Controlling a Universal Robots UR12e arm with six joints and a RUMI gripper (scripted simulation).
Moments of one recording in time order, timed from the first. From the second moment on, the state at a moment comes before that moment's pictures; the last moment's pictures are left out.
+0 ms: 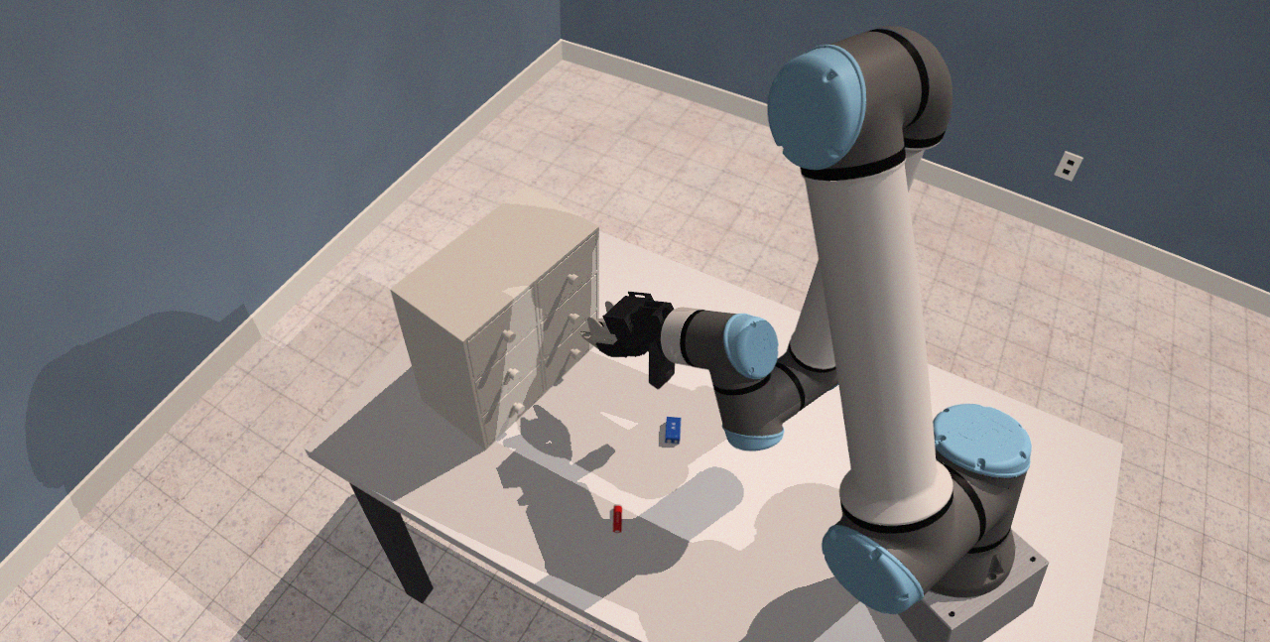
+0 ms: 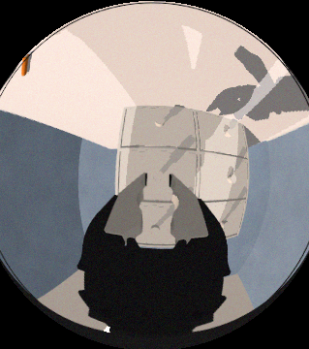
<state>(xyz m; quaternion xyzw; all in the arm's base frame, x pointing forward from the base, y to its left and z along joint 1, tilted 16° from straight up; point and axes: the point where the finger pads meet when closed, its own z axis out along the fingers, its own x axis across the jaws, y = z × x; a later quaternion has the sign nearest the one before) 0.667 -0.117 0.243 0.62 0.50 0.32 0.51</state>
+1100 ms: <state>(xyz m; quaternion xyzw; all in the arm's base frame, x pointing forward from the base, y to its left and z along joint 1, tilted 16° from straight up) 0.669 -0.118 0.243 0.62 0.50 0.32 0.51</state>
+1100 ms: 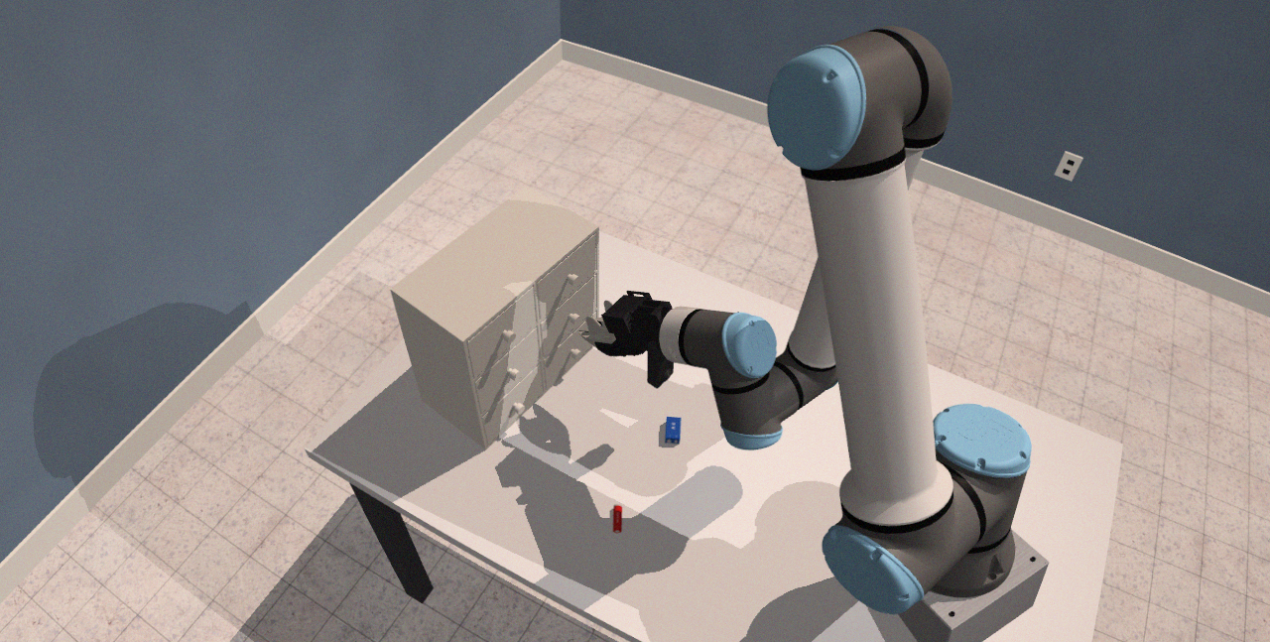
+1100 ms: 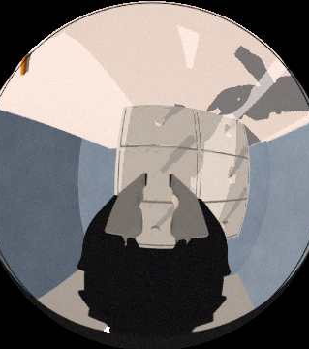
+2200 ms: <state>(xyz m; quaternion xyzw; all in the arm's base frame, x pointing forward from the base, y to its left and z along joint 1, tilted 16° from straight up) 0.694 -0.125 0.250 0.62 0.50 0.32 0.51</state>
